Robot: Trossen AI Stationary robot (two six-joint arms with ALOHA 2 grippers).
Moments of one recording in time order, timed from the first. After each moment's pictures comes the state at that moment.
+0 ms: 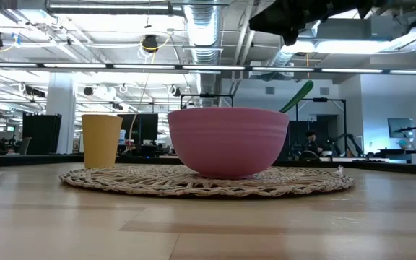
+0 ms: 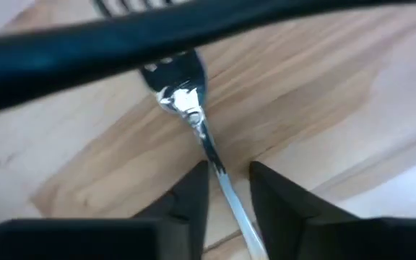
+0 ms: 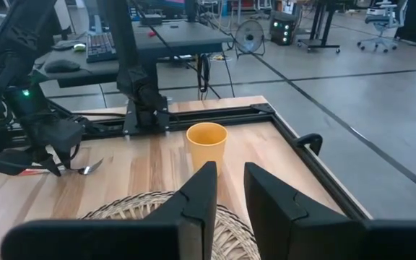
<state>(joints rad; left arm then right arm) -0.96 1.47 0.81 -0.74 -0.14 -1.87 -0.19 1.11 0.82 0.09 0.00 -0.01</state>
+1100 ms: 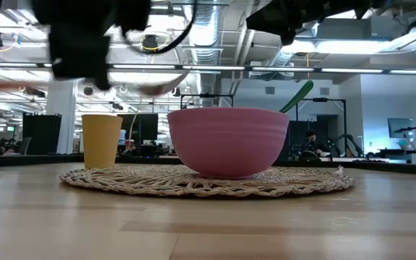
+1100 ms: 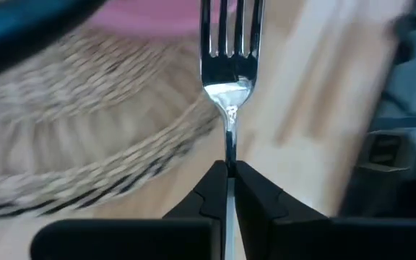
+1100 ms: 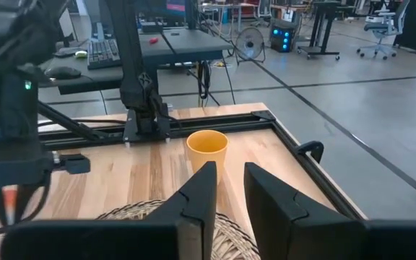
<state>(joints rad) -0.48 1.45 1.09 -0.50 -0.07 -0.92 -0.19 1.13 0.82 0.14 0.00 -0.01</state>
